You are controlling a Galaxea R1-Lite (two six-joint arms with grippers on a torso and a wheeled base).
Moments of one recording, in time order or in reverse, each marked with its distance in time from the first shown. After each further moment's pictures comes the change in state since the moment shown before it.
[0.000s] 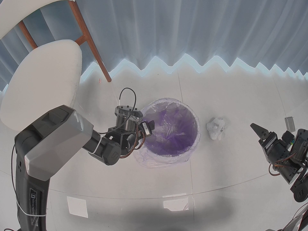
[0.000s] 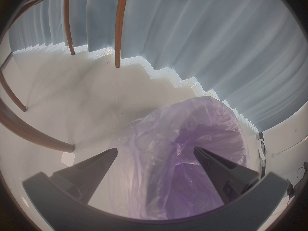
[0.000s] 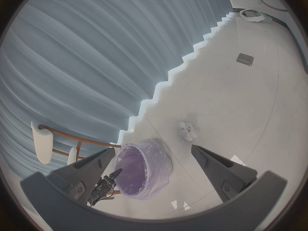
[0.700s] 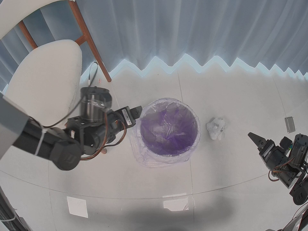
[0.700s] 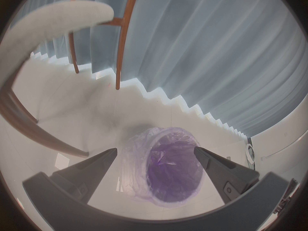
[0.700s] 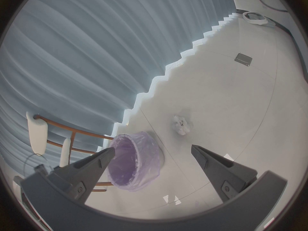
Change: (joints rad) left arm -0.026 -0.449 0.351 0.000 -0.005 0.006; right arm 0.002 0.020 0.050 0.001 0.009 -0.044
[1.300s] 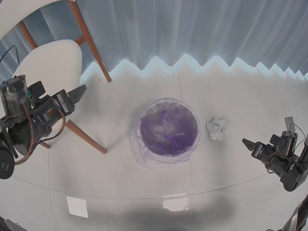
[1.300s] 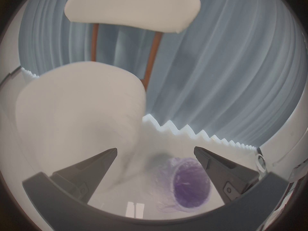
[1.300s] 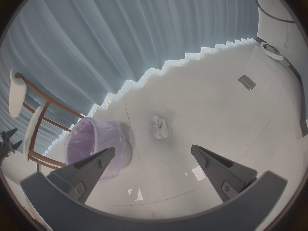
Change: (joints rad) left arm 0.182 -0.469 0.270 -0.021 -0.004 0.161; right arm -0.168 0.272 -0.140 0.000 0.090 -0.350
